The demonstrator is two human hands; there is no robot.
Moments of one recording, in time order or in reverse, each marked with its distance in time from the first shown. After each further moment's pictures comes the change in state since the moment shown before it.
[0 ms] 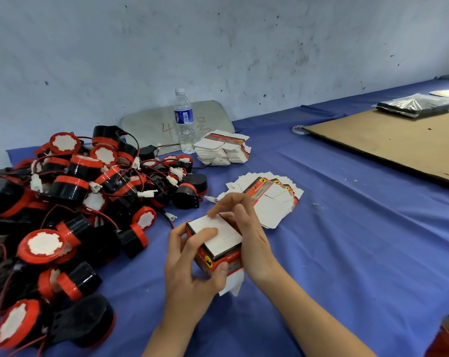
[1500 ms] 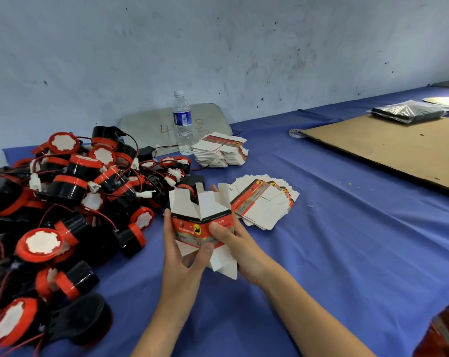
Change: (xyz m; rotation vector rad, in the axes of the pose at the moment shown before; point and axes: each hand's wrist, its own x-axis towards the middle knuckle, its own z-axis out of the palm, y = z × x) left_hand 0.005 -0.005 0.008 -0.530 0.034 -0.388; right_hand 0.005 0.012 -0.003 0.182 -0.208 0.309
